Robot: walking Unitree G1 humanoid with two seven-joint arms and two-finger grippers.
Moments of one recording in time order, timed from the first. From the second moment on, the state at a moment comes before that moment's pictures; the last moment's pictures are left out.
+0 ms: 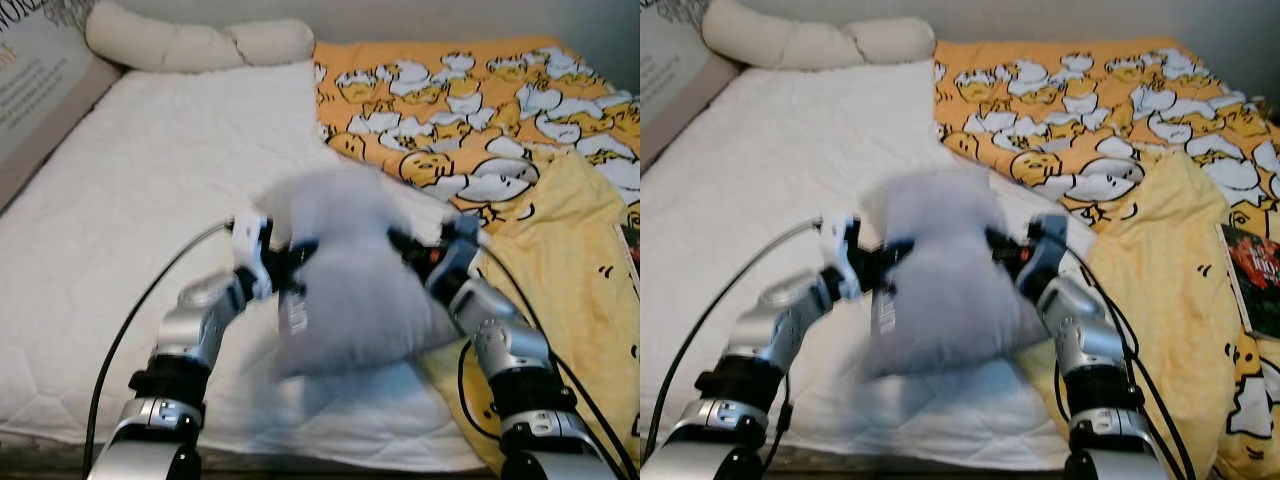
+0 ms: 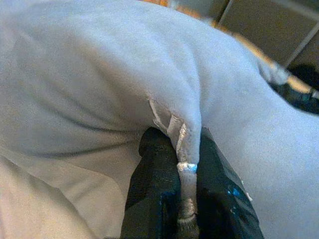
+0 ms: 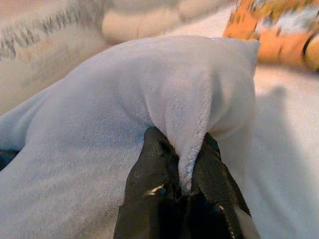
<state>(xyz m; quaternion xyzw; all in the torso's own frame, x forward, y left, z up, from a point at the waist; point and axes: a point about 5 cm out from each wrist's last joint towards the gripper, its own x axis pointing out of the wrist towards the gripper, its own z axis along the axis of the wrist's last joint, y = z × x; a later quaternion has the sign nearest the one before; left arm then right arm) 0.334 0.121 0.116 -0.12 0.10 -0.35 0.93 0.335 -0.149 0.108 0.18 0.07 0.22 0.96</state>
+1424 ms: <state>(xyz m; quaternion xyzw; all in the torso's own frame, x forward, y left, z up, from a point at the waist) 0.316 0.120 0.151 0.01 0.00 -0.22 0.98 0.310 -0.127 0.146 0.14 0.01 0.11 0.98</state>
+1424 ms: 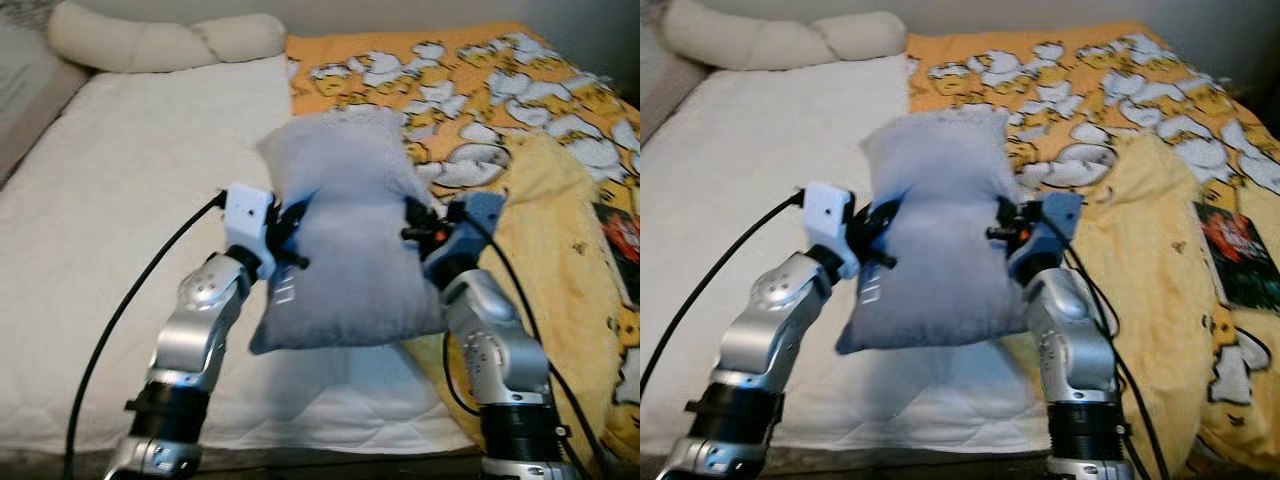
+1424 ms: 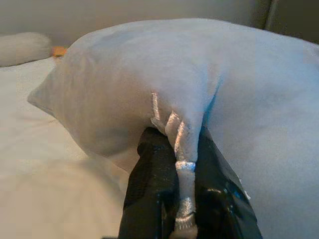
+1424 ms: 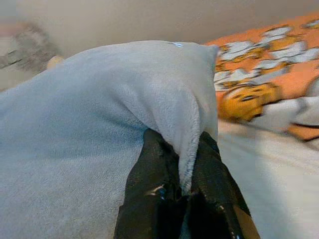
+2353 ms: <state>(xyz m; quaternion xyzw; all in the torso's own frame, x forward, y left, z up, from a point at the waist) 0.323 0.130 0.149 0.04 0.02 -0.20 0.98 0.306 -0.120 0.131 0.15 0.05 0.10 0.98</state>
